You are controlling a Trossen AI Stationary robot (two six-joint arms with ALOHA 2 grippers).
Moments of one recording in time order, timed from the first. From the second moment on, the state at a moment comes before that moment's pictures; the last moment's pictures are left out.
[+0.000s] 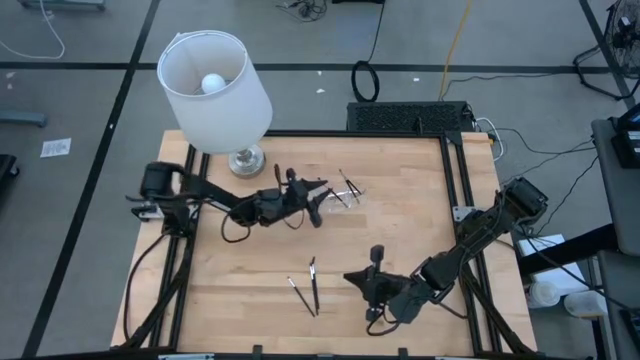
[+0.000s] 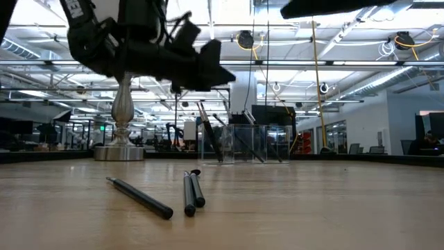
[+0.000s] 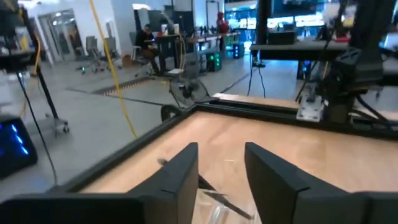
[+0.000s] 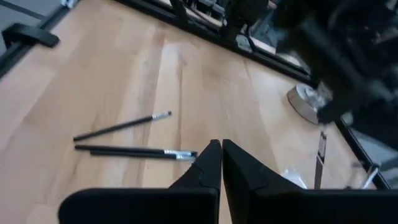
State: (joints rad) left arm 0.00 1.78 0.70 1.08 -0.48 0.05; right arm 0.69 1.64 0.96 0.08 0.84 0.04
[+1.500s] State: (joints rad) left arm -0.14 1.62 0.48 0.58 -0.57 -0.23; right arm 0.05 1.52 0.55 0.02 0.69 0.50
